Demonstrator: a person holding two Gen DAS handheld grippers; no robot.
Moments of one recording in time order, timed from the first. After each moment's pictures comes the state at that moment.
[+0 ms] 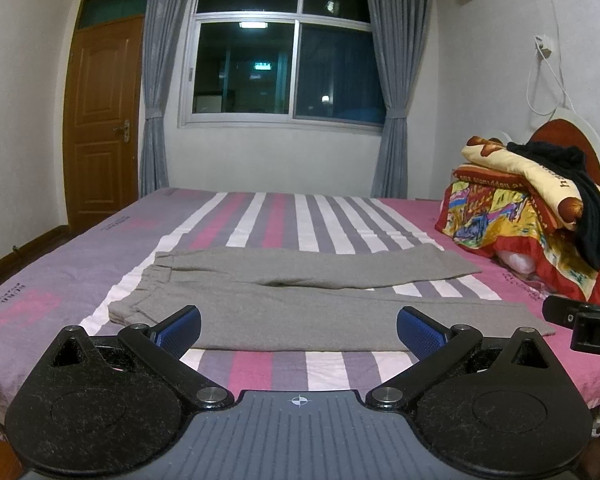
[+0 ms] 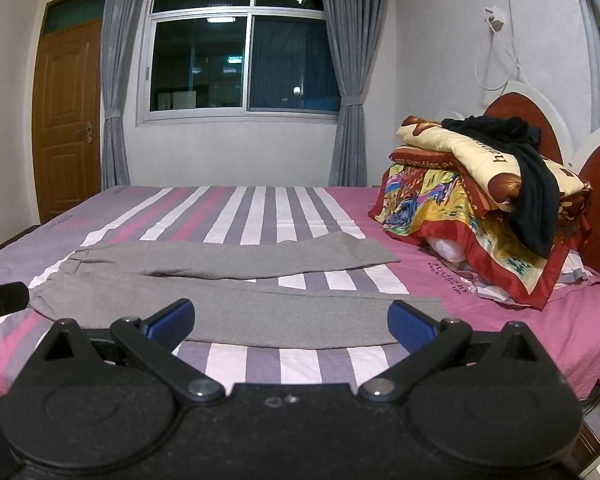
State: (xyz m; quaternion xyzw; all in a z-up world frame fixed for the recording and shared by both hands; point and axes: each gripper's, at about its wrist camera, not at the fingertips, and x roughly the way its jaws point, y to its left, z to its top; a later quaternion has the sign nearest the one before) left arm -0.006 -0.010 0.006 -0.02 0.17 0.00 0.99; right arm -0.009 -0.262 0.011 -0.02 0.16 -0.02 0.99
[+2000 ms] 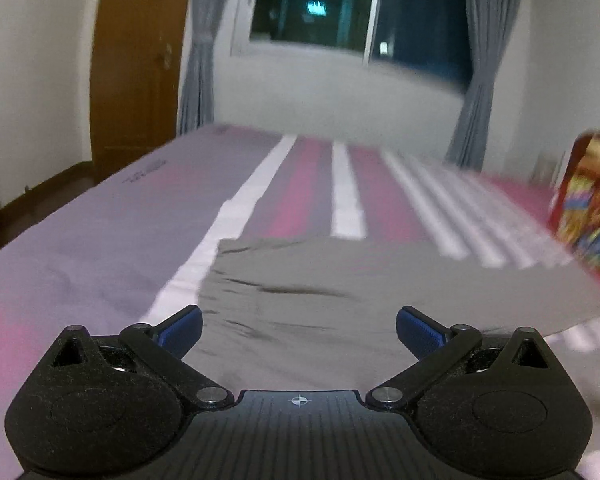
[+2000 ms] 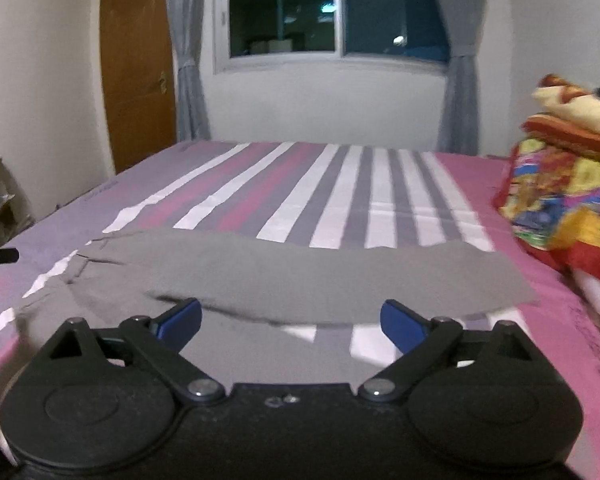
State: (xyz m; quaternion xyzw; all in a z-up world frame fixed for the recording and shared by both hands) left arm 0.353 0.216 -0.075 -0.06 0.28 0.05 0.96; right arm 0.316 -0.262 -0.006 -0.03 0.25 0.17 0.95
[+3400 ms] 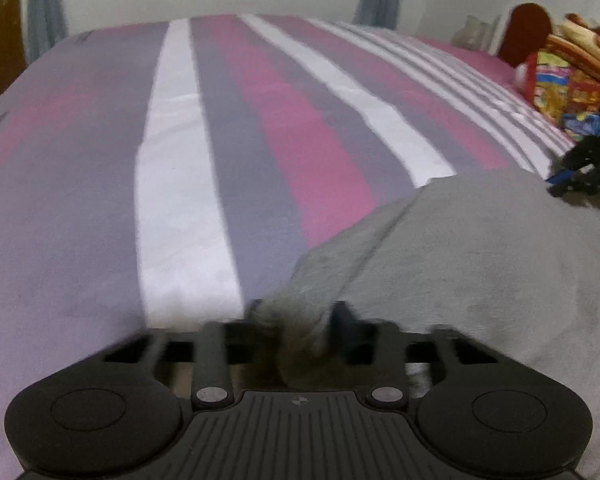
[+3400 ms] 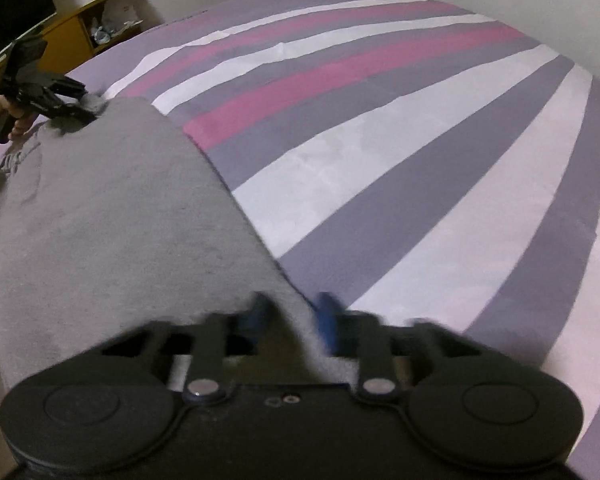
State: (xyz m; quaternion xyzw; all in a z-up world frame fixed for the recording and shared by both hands) left arm 0.639 0.322 -0.190 0.01 0.42 -0.18 0.89; right arm 0.654 -0.197 -0.133 -0.20 0.43 0.42 0.78
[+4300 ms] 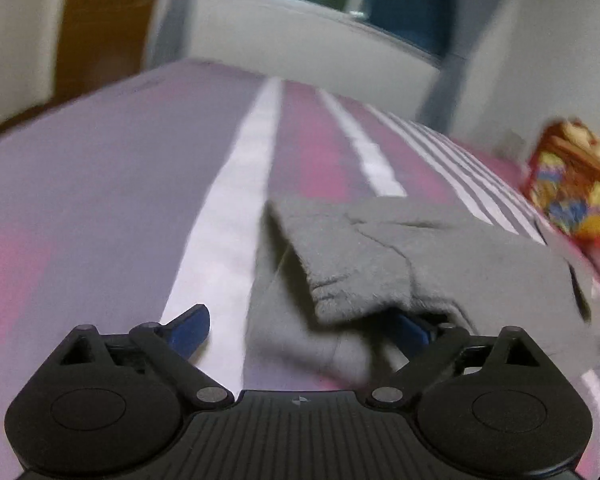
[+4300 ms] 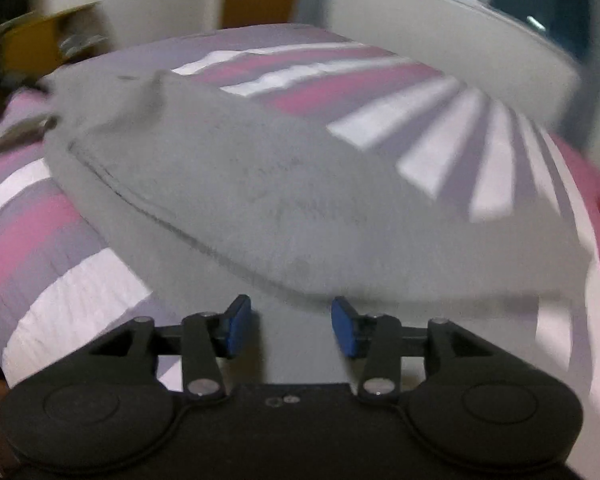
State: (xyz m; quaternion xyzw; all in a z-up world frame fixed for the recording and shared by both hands) left arm 0.310 0.339 -0.174 -0.15 0.32 -0.04 0.94; right arm 0.293 -0.242 -0.104 -0.13 0.35 0.27 0.89
